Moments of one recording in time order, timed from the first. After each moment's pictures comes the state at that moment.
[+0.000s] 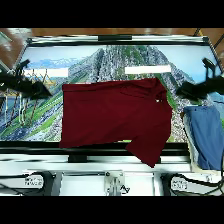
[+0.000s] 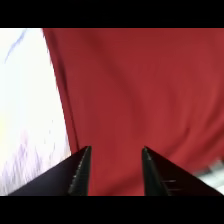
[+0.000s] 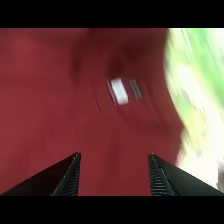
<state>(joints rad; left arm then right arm) 0.26 -1.50 1.46 1.02 -1.51 -1.29 -0.35 -1.44 1.40 -1.15 1.36 1.32</state>
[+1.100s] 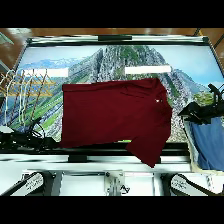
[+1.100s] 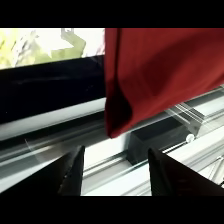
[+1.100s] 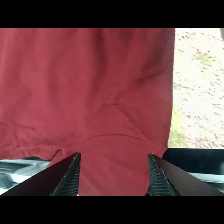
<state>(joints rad) 0.49 -1.11 0.46 1.00 -1.32 -0.86 -0.52 -1.28 1.11 -1.05 1.49 1.29</state>
